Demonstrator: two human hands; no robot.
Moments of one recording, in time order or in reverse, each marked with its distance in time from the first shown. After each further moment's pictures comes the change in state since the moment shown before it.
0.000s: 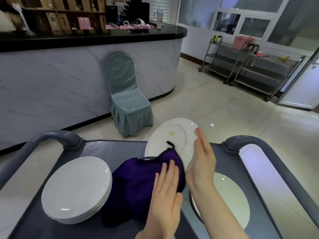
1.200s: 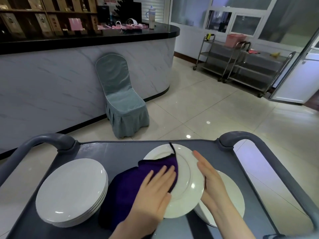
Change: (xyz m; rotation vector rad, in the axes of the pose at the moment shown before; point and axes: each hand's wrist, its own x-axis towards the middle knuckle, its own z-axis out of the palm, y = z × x) left_hand 0.005 -0.032 -0.027 0.233 -0.408 0.141; right_hand 0.000 0.006 -0.084 0.087 -0.157 0.448
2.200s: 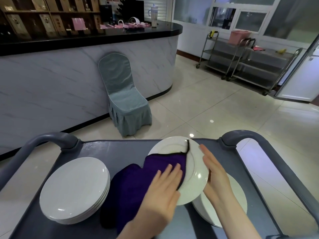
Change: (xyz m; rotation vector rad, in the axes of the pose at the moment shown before) left_hand 0.012 0.020 0.007 0.022 -0.080 -0.057; right_hand 0.008 -0.011 0.003 0.043 -0.005 -0.039
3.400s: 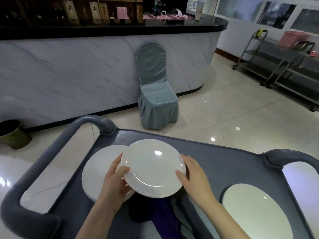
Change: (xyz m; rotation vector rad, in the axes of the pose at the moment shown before) left_hand -0.090 -0.126 -0.084 -1.486 0.715 -0.991; right_hand 0.035 0.109 0.069 -1.492 -0.432 -0.361
